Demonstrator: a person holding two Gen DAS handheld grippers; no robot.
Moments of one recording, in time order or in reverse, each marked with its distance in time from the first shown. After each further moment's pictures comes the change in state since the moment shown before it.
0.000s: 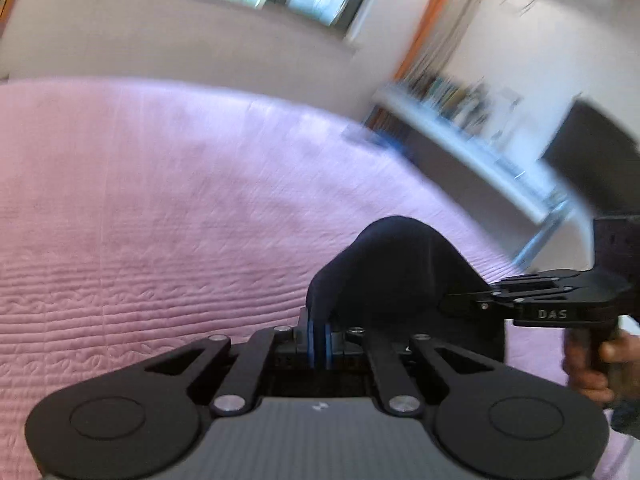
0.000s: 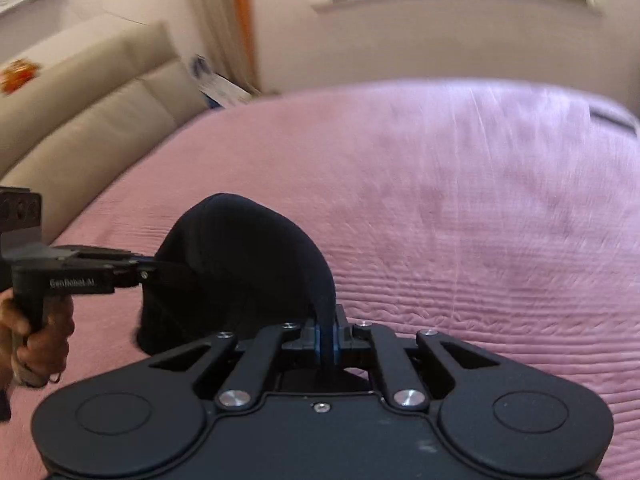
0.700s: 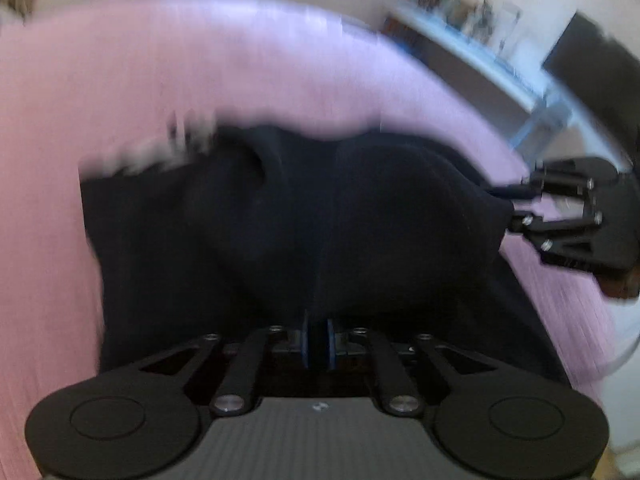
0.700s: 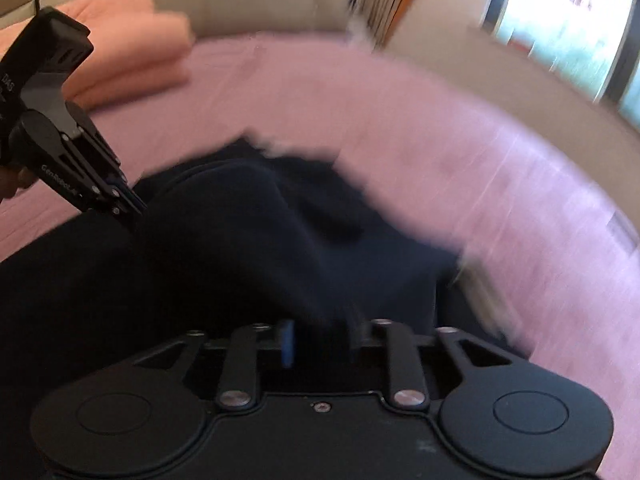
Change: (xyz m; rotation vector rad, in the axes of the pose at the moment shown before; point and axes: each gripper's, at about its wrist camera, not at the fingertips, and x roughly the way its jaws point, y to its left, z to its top) left arm -0.200 -0.148 -0.266 -0.040 0.340 0.122; right arm -0.155 0.153 -0.238 -0.533 0.189 -0.039
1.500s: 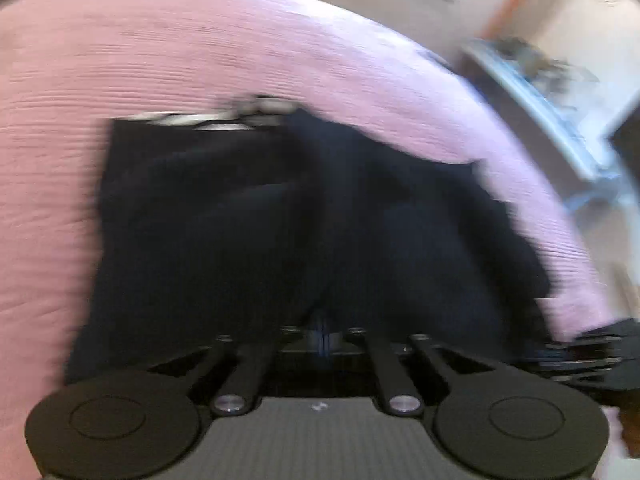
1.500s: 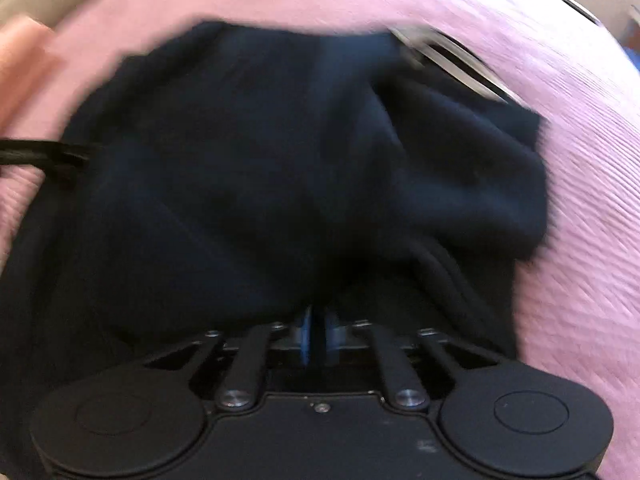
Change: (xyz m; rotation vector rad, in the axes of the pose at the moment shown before) left arm 0.045 0.054 0.026 -0.264 -0.127 0.132; right arm 0.086 -0.034 -0.039 0.463 0.364 -0.081
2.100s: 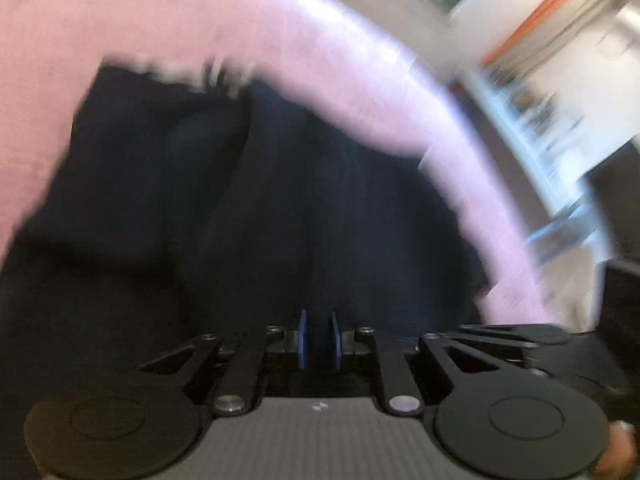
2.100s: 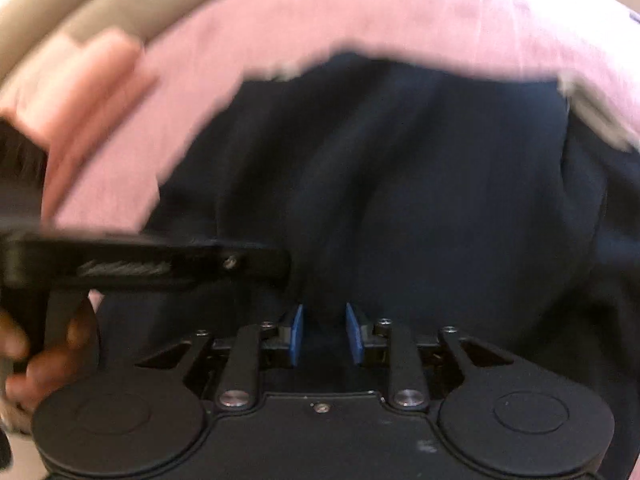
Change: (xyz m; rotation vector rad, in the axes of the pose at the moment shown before) left arm -0.016 -0.048 -0.049 -0.119 0.060 -0.105; right arm -0.002 0.083 0.010 -0.049 -0.080 0.294
